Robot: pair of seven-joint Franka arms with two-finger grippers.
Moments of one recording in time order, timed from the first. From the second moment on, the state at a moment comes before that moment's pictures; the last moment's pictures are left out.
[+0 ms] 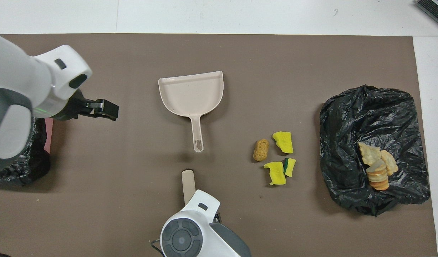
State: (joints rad) left arm -0.21 0.10 -0.09 -1.64 -0.04 1.75 -0.18; right arm 0.58 0.12 0.40 -2.10 0.08 2.15 0.67
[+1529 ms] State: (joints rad) left arm -0.53 0.36 -0.08 -1.78 -0.04 2.21 -0.58; right arm 0.63 0.09 0.38 -2.19 0.09 2.22 0.70
